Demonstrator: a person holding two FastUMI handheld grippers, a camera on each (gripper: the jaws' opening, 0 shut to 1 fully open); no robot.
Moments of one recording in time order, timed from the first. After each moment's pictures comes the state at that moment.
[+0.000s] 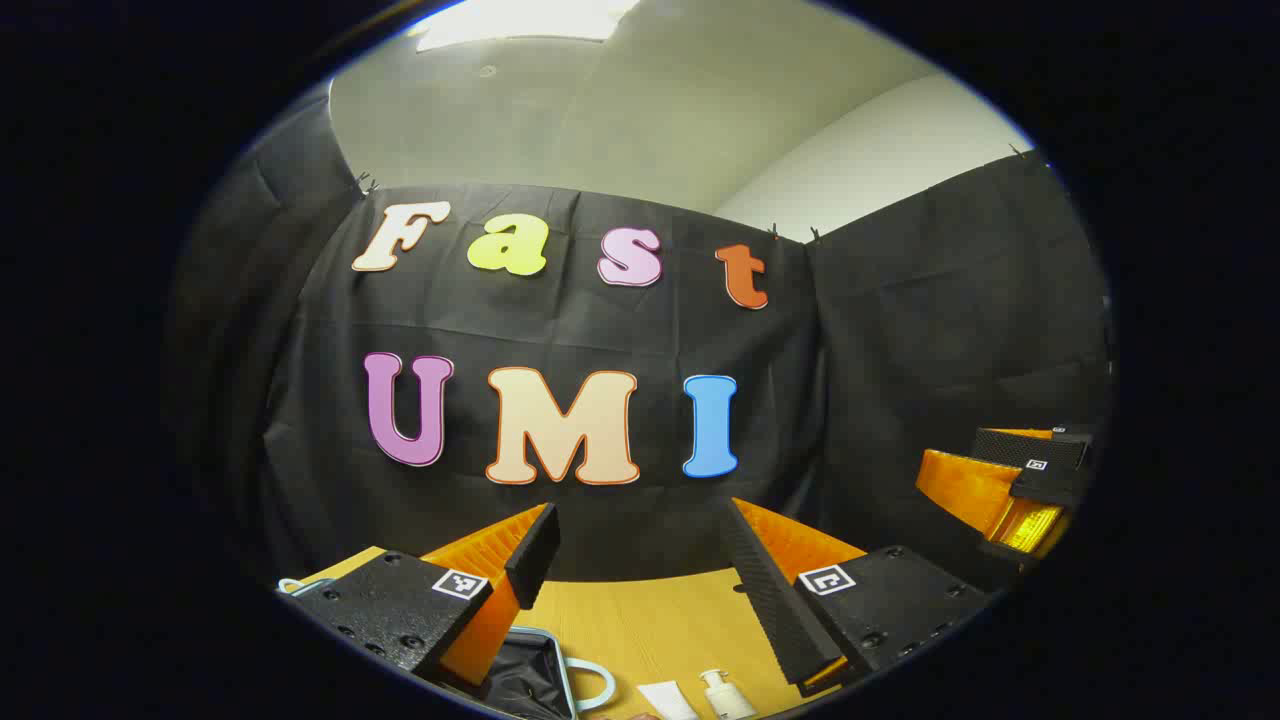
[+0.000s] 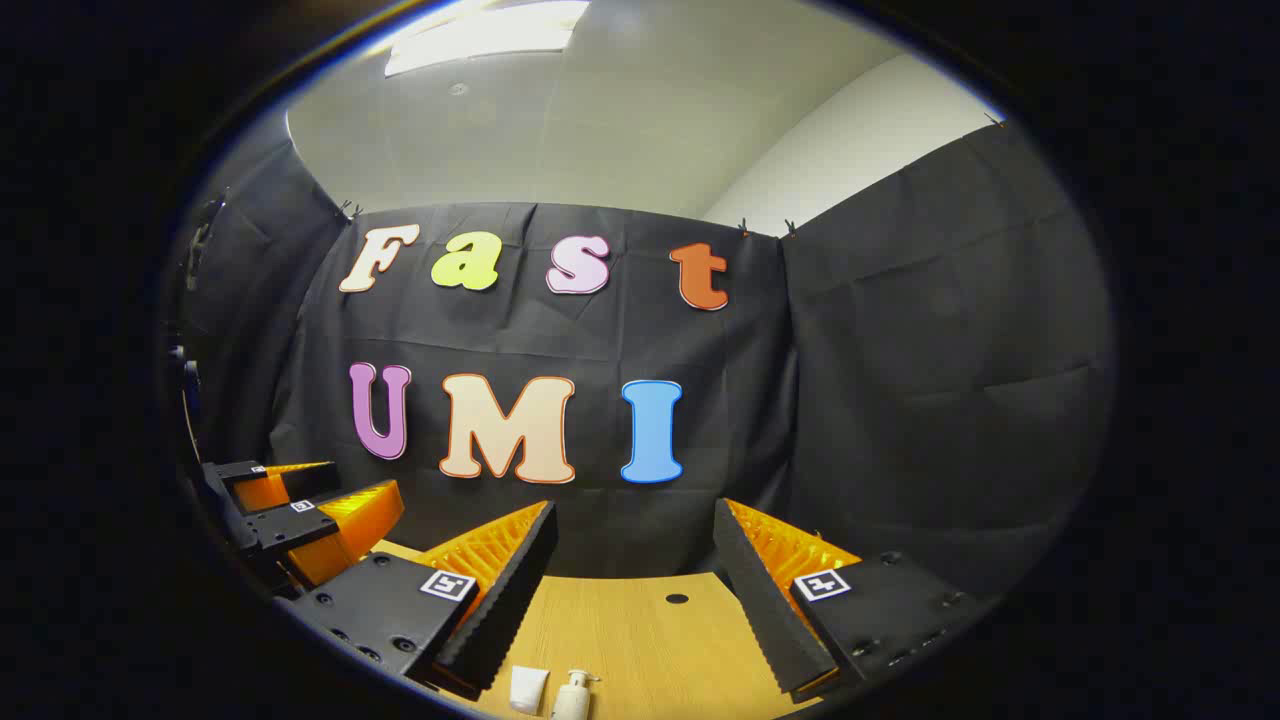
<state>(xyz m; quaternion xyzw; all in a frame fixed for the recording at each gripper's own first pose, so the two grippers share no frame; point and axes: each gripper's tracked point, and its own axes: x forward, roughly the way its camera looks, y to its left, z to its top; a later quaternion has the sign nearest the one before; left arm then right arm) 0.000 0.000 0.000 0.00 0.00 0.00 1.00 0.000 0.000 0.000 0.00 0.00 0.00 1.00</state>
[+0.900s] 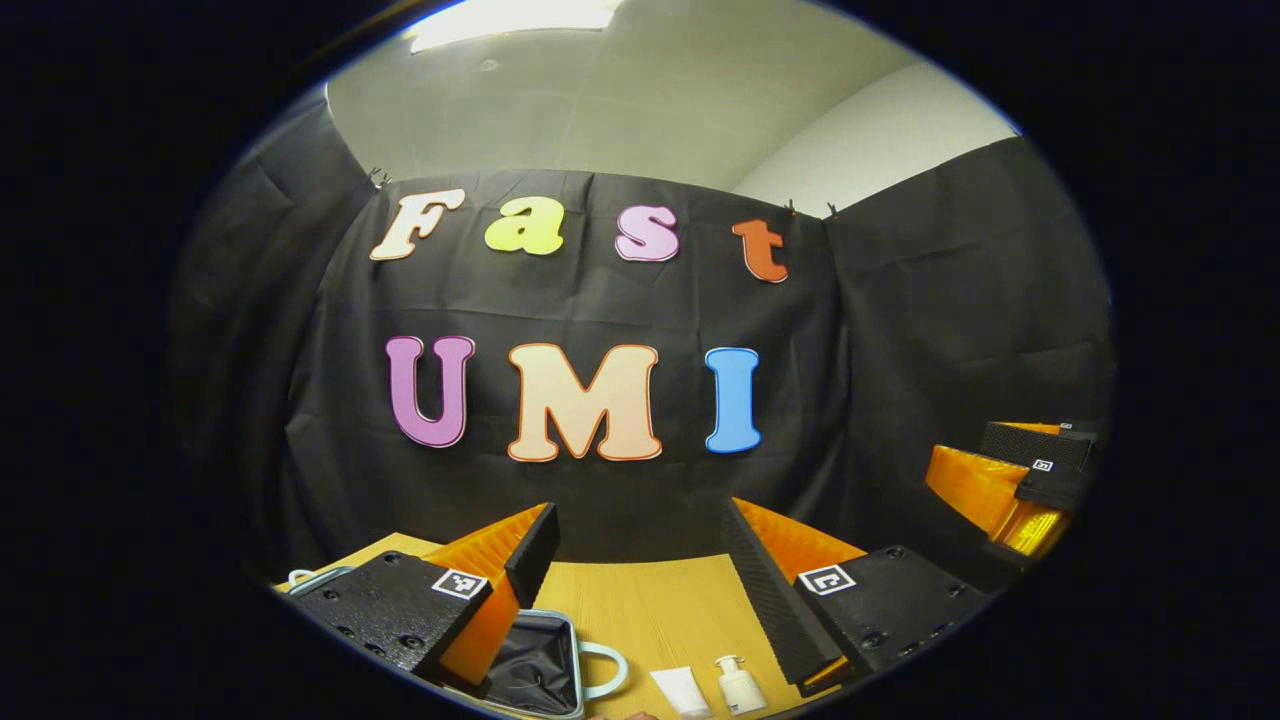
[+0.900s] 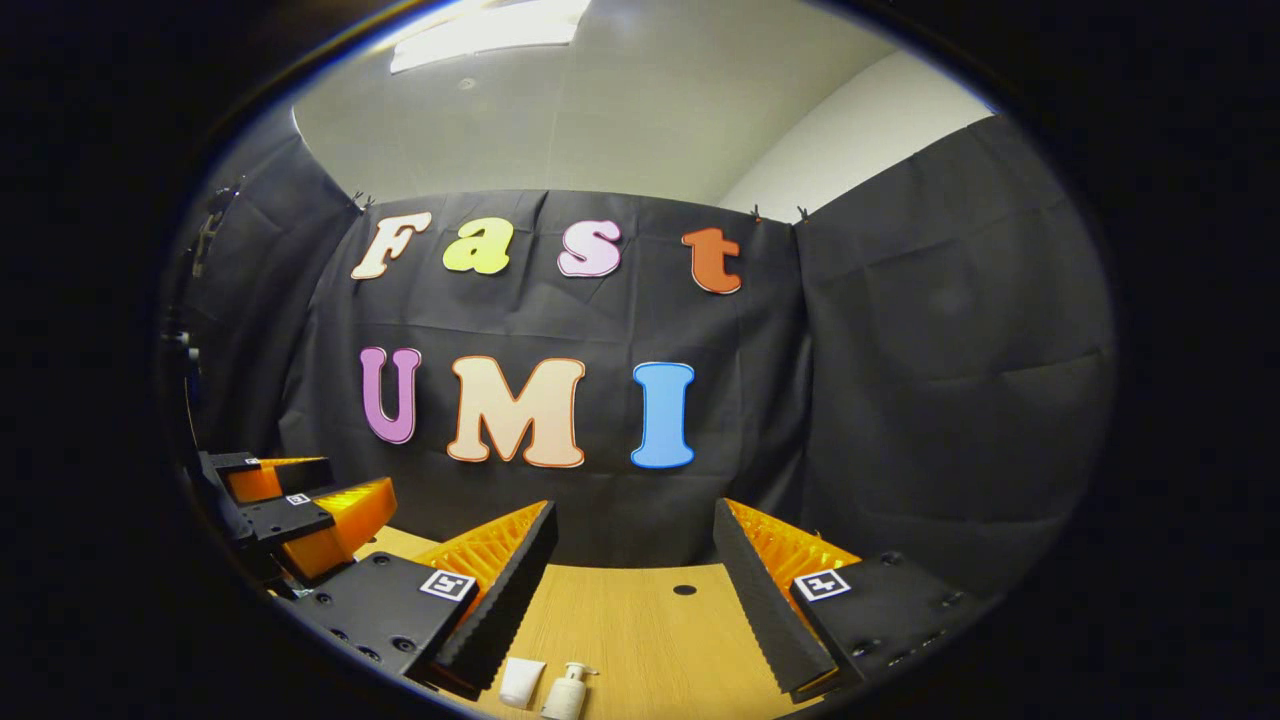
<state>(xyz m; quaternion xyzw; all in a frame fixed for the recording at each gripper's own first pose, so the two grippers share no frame) -0.005 0.005 -0.037 0.01 0.04 0.04 1.00 0.012 -0.004 -0.040 0.00 0.02 0.03 1.00</state>
